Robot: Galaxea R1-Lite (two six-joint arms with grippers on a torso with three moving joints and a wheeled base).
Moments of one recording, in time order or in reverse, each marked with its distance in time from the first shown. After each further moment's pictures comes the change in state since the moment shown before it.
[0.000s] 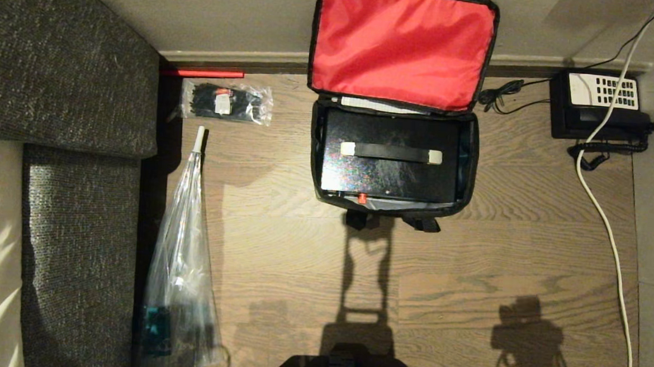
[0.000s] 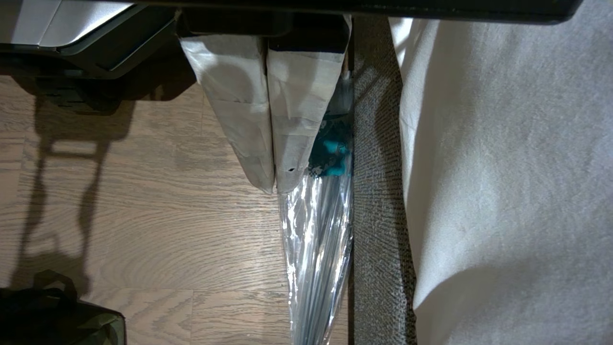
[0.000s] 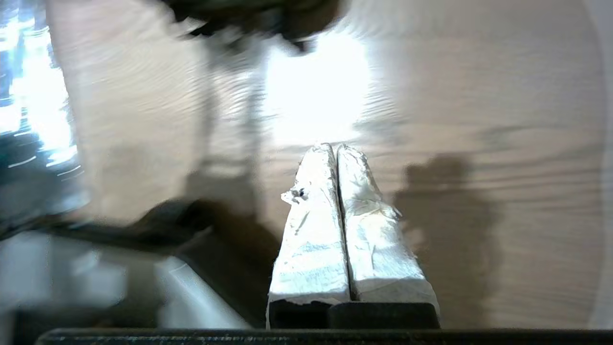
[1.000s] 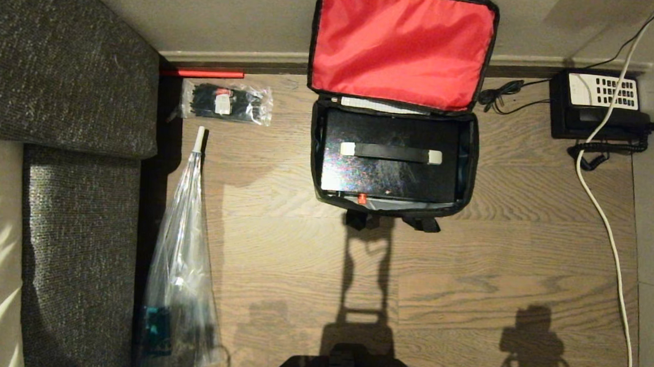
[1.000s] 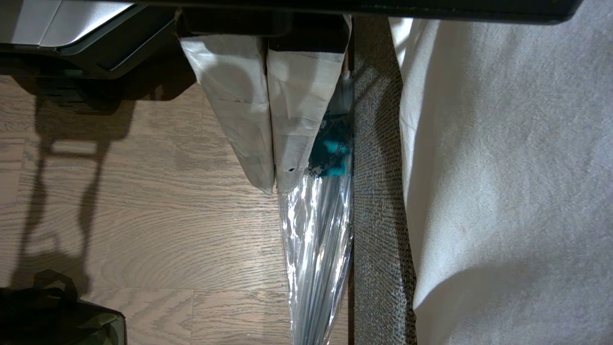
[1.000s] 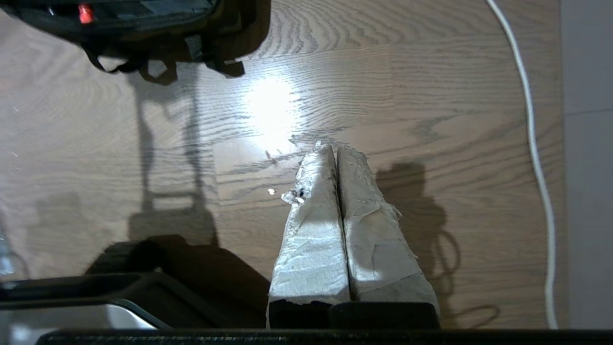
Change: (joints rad) left arm 0.000 0.000 0.000 0.000 0.000 -0.001; right arm 0.011 -0.107 0.027 0.033 -0.196 0.041
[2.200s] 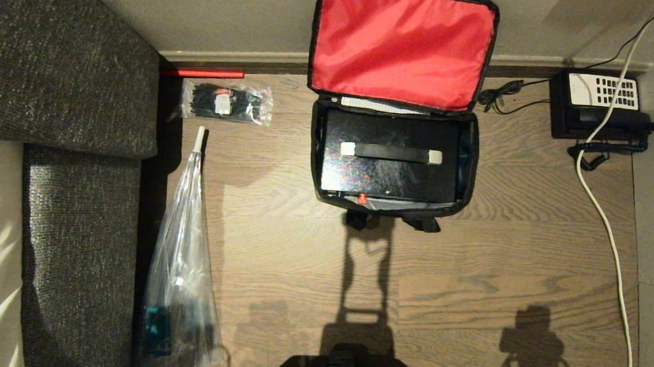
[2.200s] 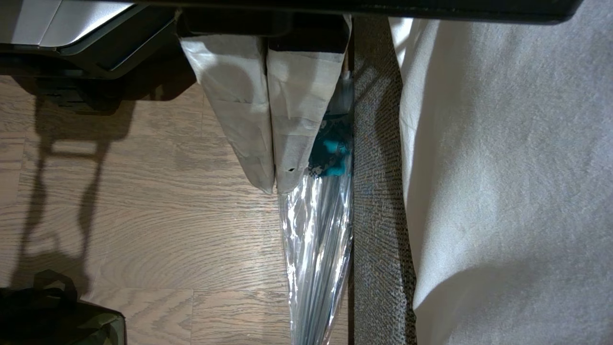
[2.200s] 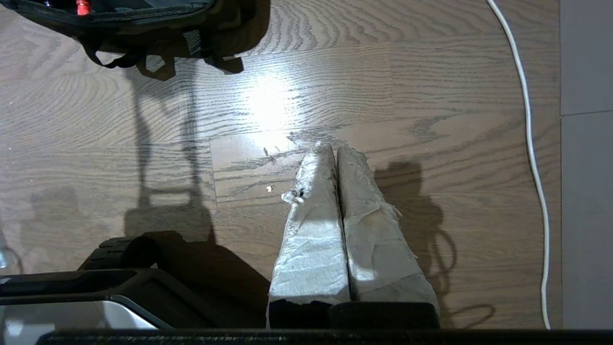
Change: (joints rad) left arm 0.000 0.000 0.000 0.000 0.000 0.000; right arm 0.000 -0.002 0.000 0.005 0.001 -0.009
